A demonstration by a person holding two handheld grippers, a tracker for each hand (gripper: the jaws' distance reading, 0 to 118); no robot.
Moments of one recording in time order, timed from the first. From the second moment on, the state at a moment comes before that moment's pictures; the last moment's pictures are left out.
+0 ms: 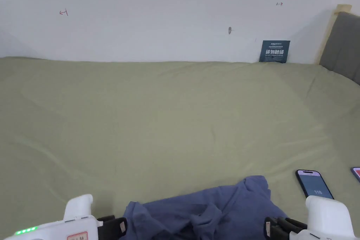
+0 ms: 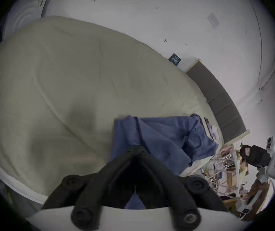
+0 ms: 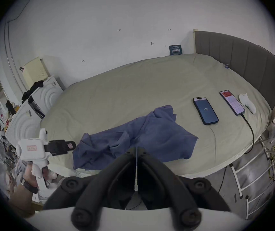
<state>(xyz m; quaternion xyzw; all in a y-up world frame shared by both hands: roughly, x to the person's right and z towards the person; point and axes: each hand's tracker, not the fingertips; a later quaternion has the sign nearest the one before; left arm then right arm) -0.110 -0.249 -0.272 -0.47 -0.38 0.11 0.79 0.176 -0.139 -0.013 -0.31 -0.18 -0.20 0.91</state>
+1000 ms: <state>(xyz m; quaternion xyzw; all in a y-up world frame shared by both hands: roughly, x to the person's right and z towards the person) -0.079 -0.212 -0.248 -0.41 -0.49 0.15 0.76 0.178 -0.128 -0.007 -0.30 -0.19 -0.19 0.91</state>
